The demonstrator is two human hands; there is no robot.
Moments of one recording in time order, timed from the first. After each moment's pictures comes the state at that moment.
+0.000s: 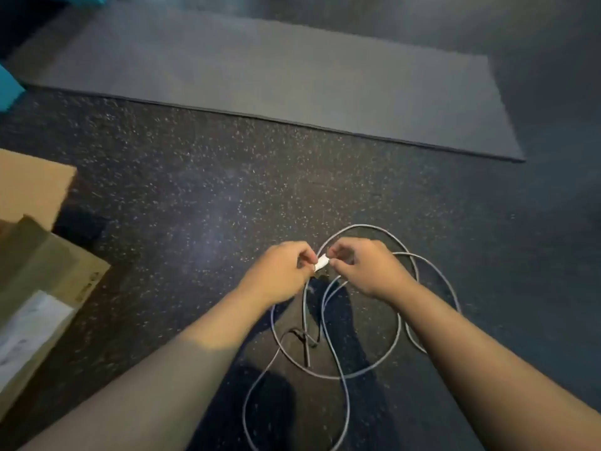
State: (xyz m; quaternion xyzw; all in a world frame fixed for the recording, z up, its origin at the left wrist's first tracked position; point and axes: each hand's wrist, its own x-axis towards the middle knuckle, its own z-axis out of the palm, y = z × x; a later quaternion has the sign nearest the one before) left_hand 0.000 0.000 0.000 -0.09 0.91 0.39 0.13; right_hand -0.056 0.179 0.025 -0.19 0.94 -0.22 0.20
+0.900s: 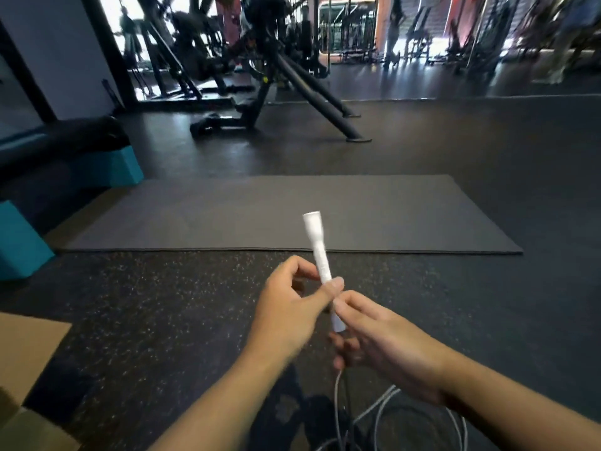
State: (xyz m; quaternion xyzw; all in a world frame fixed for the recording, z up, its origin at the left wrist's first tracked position) left_hand -0.062 0.014 0.121 -0.09 0.81 0.56 -0.15; right_hand -0.085 0.174 0.107 -0.15 0.62 -0.68 0.35
